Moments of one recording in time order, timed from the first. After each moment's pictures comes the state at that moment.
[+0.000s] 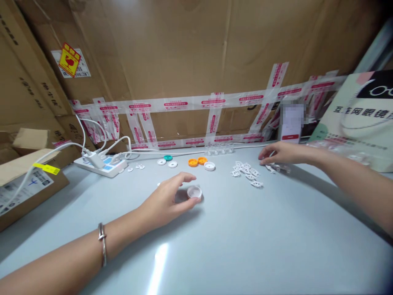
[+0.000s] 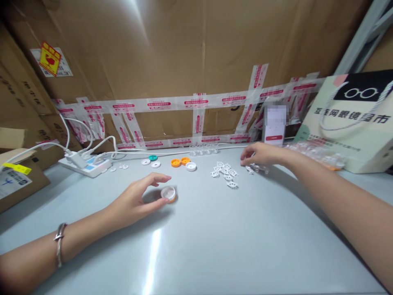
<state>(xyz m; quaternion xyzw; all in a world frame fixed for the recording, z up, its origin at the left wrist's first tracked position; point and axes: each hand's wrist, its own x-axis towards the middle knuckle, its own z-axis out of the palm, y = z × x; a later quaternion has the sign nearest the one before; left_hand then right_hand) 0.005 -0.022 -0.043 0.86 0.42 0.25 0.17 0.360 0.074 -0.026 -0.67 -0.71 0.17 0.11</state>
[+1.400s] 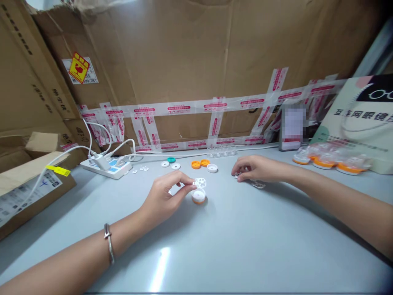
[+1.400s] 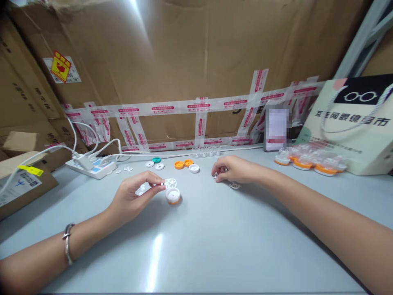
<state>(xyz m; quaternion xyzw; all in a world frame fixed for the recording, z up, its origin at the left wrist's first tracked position) 0.003 -0.022 -0.037 0.82 0.34 0.44 0.13 0.287 0.049 -0.034 -0.48 -0.85 0.18 0.12</state>
